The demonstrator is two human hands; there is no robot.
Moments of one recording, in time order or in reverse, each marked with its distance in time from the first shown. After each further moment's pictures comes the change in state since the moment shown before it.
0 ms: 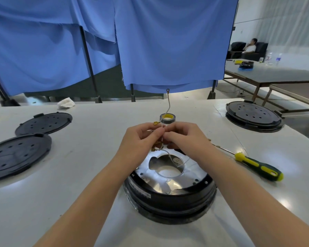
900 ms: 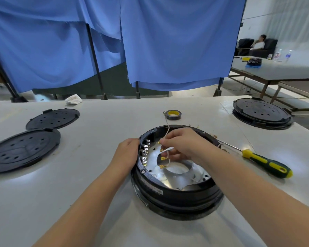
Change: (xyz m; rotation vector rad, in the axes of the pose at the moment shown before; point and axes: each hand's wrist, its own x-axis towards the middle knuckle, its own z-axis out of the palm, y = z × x) left_hand -0.006 -0.043 -0.031 0.292 0.228 -0.374; right_hand 0.003 -0.003 0.019 0.096 -0.129 0.449
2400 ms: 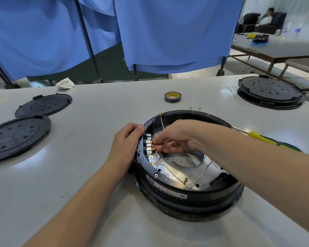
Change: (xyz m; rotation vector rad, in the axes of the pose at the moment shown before) left_hand -0.015 -0.011 0.014 -0.220 -0.011 0.115; right_hand 0.029 0.010 0.008 -0.133 -0.188 0.337
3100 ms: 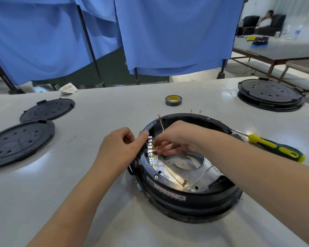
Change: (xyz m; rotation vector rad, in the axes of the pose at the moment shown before) left_hand -0.001 0.008 -0.024 0.599 0.101 0.193; right_hand 0.002 -0.001 0.004 -0.092 0.093 -0.097
